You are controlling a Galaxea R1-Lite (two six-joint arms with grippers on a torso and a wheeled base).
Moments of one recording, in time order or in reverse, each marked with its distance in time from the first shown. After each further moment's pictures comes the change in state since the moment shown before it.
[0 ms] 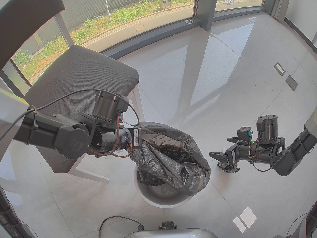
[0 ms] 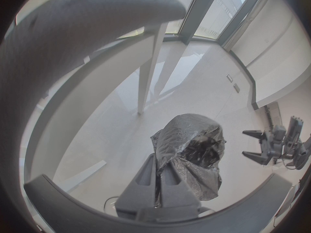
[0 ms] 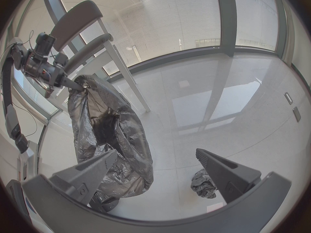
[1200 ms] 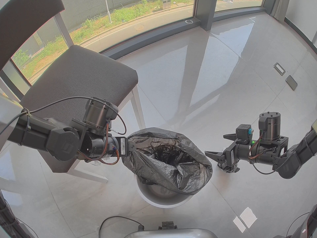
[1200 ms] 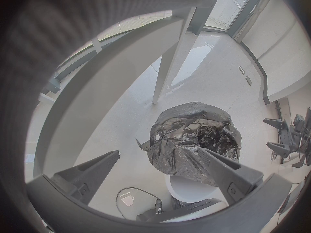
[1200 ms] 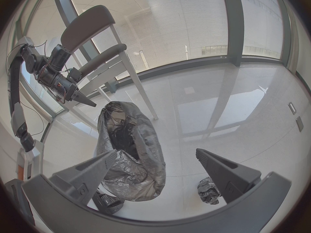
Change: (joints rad) left arm 0.063 -0.034 0.082 0.067 0.036 0.013; right arm 0.068 -0.077 0.023 -0.007 0.000 -0.004
